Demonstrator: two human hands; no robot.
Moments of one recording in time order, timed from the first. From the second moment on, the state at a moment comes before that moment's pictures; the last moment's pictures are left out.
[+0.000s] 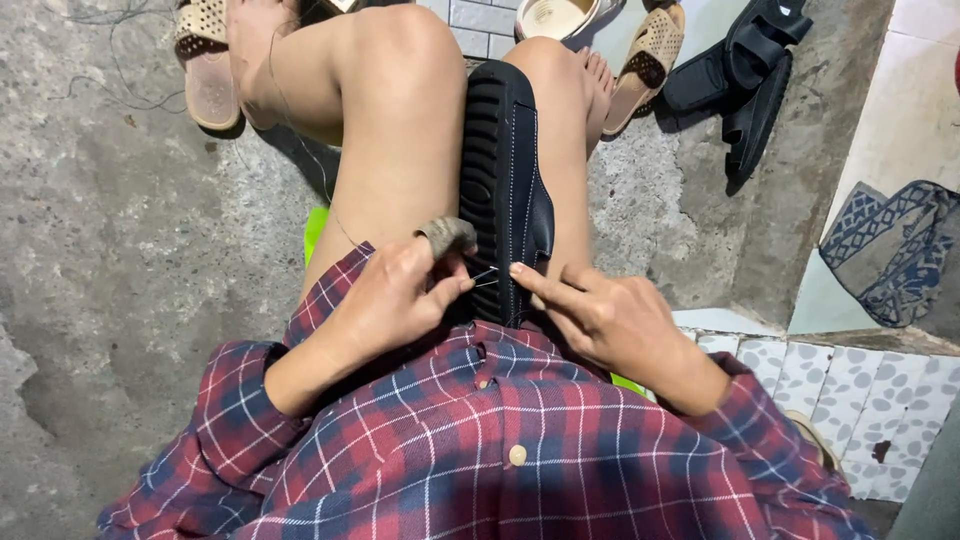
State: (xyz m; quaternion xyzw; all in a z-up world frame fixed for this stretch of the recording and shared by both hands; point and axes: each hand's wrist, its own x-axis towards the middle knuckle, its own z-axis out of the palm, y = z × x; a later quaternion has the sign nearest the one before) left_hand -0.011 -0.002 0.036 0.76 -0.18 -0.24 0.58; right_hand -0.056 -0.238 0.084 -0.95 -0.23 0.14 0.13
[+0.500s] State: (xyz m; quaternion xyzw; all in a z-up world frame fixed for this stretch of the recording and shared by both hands) left_hand 0.004 0.003 -0.008 0.85 -0.35 0.07 0.38; right_hand -0.060 -0.251 0.118 -0.90 -0.12 0.35 0.24
